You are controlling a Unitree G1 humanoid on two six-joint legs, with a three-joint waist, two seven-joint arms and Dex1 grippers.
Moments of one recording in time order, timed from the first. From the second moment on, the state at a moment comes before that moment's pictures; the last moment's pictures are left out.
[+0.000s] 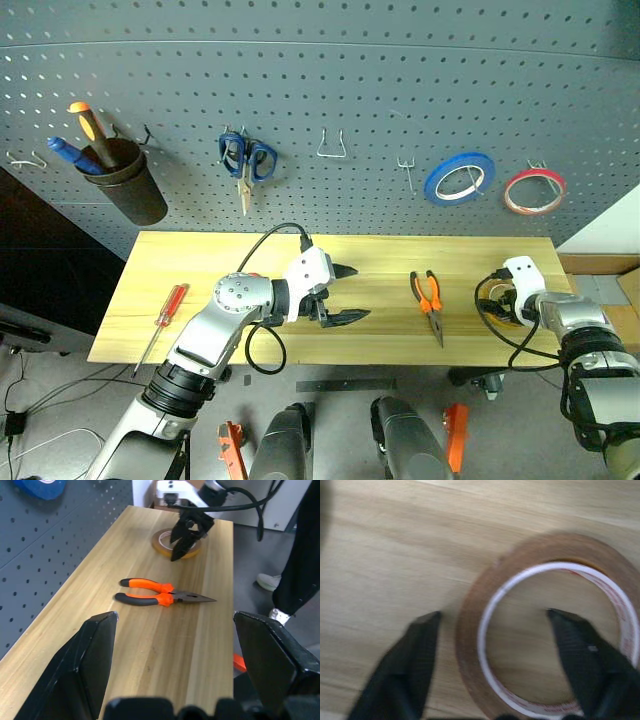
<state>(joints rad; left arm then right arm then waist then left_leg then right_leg) -0.42 0.50 -0.30 -0.10 -0.23 0.30 -0.98 -0.69 -0.61 0.01 1.01 0.01 0.45 0.63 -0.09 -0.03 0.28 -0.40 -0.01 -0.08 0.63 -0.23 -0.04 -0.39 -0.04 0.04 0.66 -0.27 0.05</state>
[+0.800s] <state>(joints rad) -0.33 0.54 -0.11 -0.23 -0.37 0.29 -1.00 0.03 -0.68 -0.07 -0.35 -0.10 0.57 0.48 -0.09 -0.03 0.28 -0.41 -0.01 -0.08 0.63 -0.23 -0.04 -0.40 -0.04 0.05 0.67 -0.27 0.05</state>
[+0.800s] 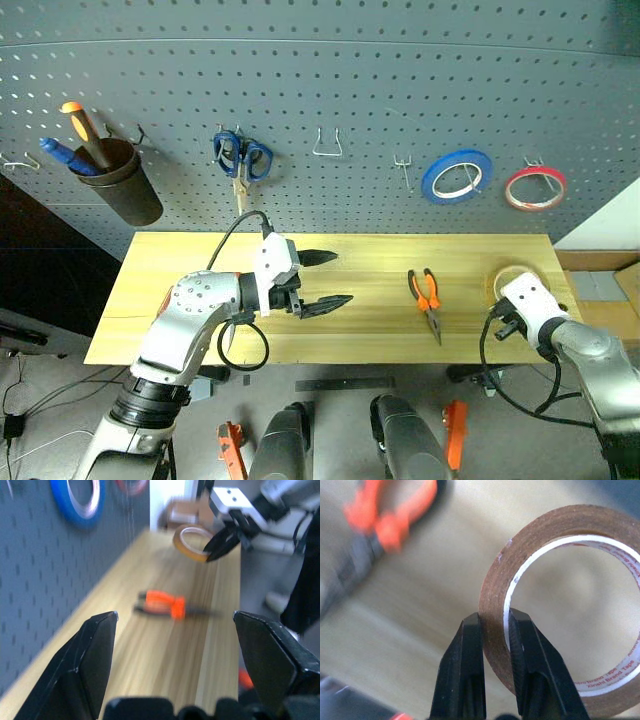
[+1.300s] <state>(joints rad) -0.32 0.52 0.04 -0.19 -0.39 0.27 -0.86 -0.25 -0.55 0.21 -0.49 -0.39 0.31 0.34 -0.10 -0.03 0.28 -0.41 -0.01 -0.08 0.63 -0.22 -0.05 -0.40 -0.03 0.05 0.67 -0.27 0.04</state>
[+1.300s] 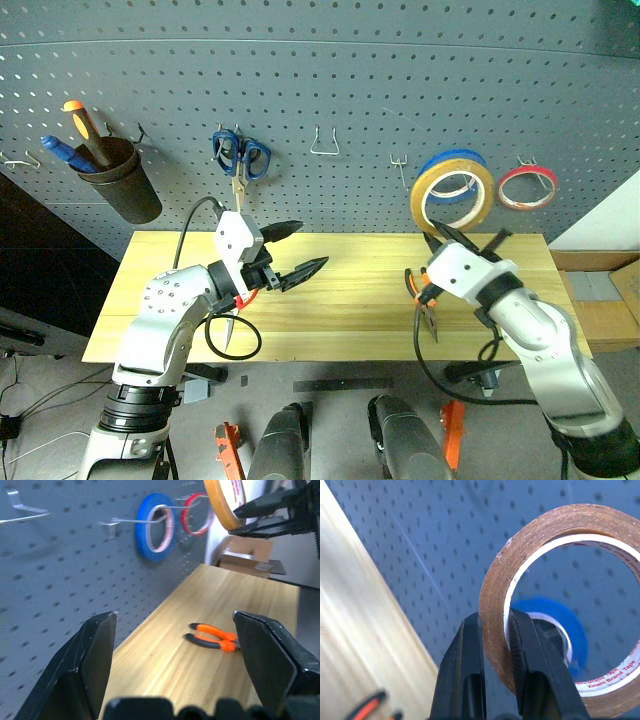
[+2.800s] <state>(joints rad) -0.38 0.60 -0.01 0.08 -0.27 0.08 -0.98 -0.44 -0.06 -0.02 0.04 -0.22 0.99 0.21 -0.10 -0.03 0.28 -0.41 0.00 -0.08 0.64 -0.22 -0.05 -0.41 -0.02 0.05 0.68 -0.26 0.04</state>
